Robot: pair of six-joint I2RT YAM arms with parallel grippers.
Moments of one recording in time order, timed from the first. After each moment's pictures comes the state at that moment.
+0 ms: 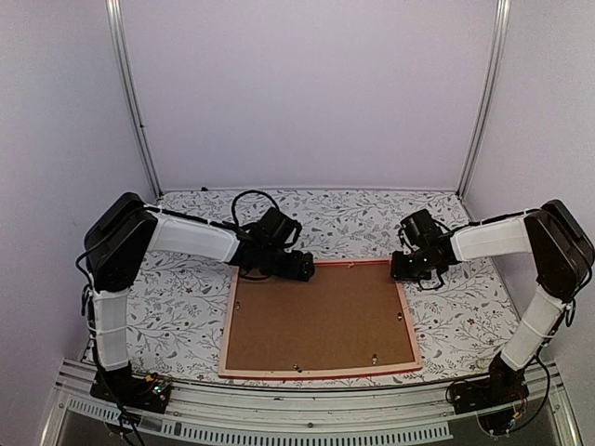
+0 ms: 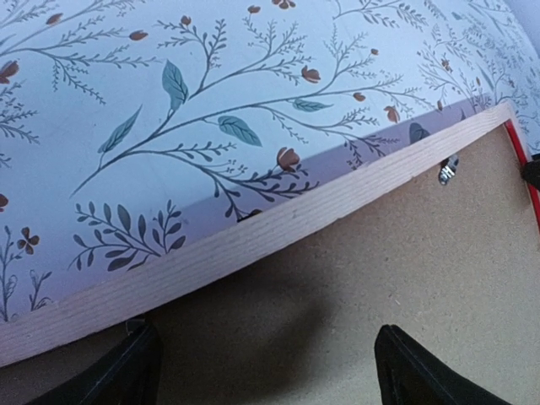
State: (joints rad) left arm -0.81 2.05 1.31 -0.15 -0.05 -0.49; right arm 0.50 1.71 0.89 -0.21 0.05 0.49
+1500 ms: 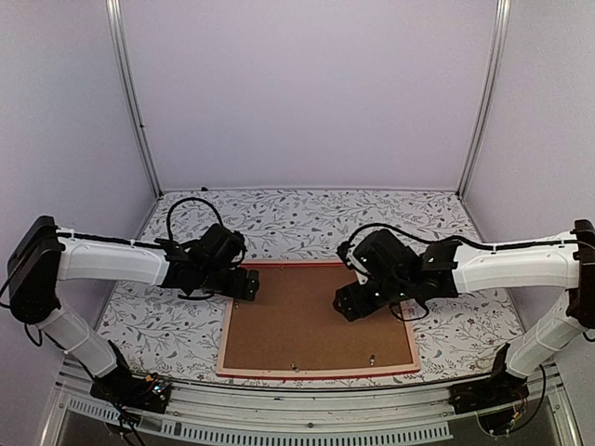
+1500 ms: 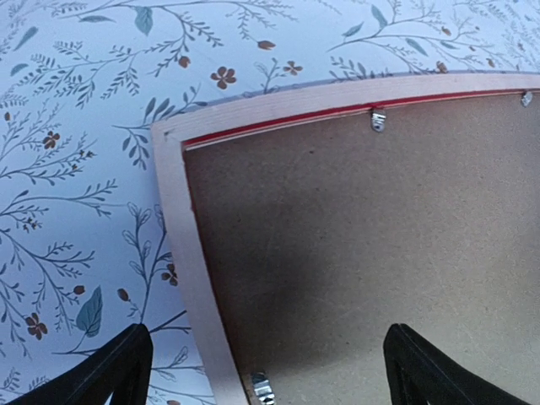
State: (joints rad) left arm -0.81 1.54 0.83 -0.26 -0.28 -0.51; right arm 1.00 1.49 0.95 -0.39 0.16 0.43
